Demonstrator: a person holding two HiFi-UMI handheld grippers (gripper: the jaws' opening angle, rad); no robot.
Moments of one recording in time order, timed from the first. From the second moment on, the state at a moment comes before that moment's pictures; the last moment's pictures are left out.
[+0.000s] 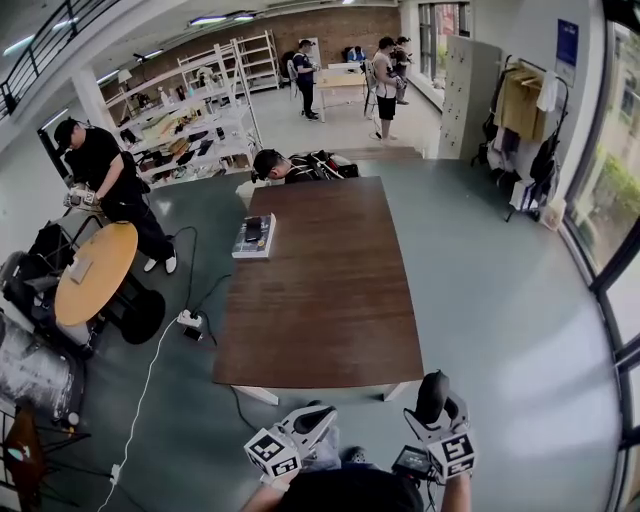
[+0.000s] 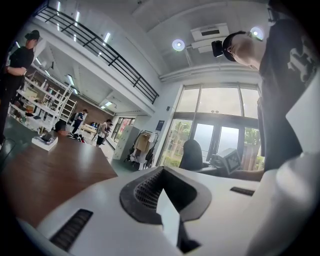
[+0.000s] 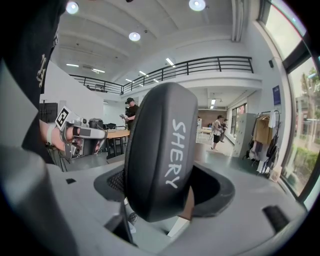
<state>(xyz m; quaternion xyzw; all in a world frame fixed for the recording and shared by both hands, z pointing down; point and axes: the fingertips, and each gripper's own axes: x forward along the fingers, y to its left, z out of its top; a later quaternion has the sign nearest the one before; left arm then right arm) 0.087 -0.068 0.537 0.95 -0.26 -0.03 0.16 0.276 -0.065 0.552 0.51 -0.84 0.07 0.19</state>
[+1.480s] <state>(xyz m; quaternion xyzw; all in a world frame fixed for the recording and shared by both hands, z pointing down) 0.005 -0.117 0.537 0.92 -0.34 -0.07 0.16 0.200 -0.147 0.540 0.45 -0.86 0.02 0.23</state>
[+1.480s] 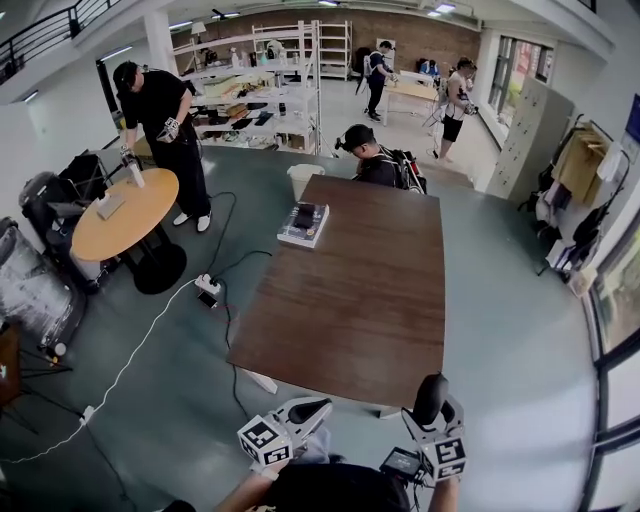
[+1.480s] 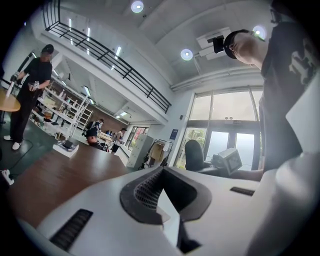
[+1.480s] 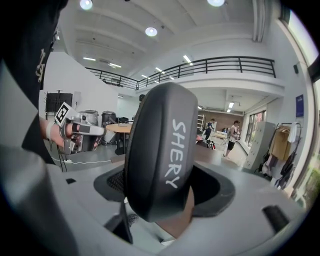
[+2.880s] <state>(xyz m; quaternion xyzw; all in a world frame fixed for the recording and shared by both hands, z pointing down) -0.066 -0.143 0.615 0.89 -0.40 -0.10 0.17 0.115 -0.253 0.632 0.33 -0.89 -0.07 0.31</state>
